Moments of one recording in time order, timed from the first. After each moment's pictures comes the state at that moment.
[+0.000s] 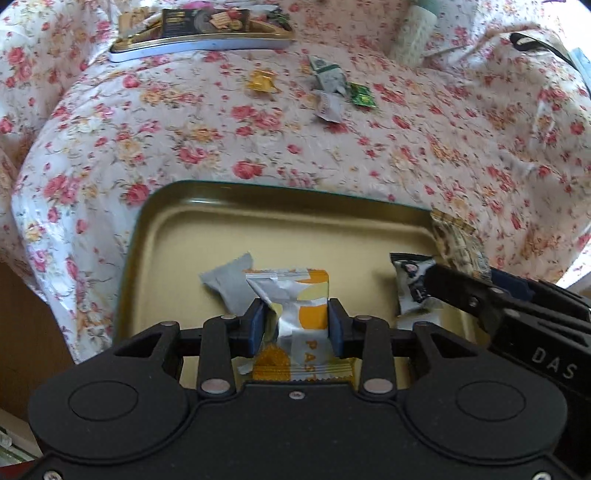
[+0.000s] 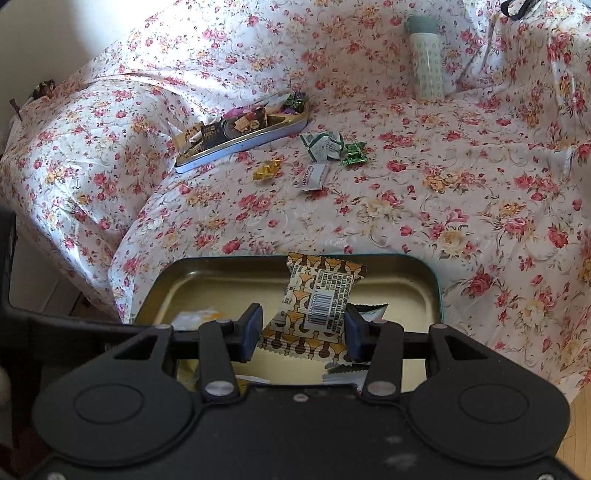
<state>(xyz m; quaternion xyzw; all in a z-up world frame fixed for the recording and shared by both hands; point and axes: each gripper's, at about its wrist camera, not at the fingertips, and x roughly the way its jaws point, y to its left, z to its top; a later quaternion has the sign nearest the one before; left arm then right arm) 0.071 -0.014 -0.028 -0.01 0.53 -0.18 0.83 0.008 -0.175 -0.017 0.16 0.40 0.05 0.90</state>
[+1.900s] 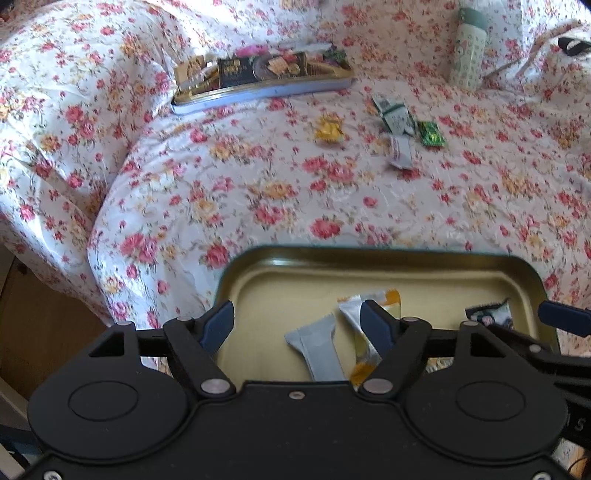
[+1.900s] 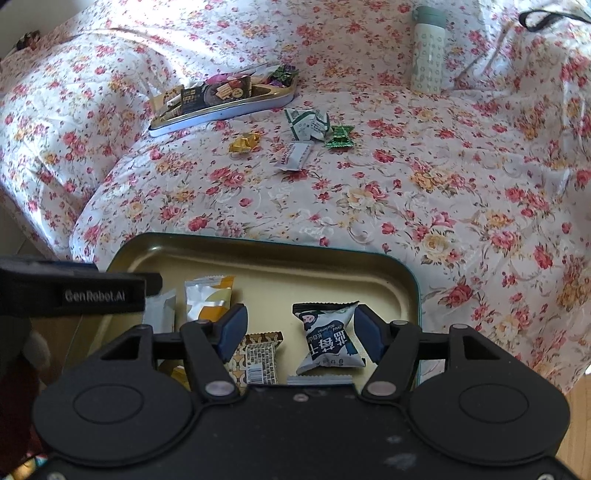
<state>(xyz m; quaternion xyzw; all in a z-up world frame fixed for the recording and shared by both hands) 0.092 -0.014 -0.012 0.07 0.48 -0.06 0.87 0.034 -0.169 -0.023 0.08 0.45 0.03 0.89</state>
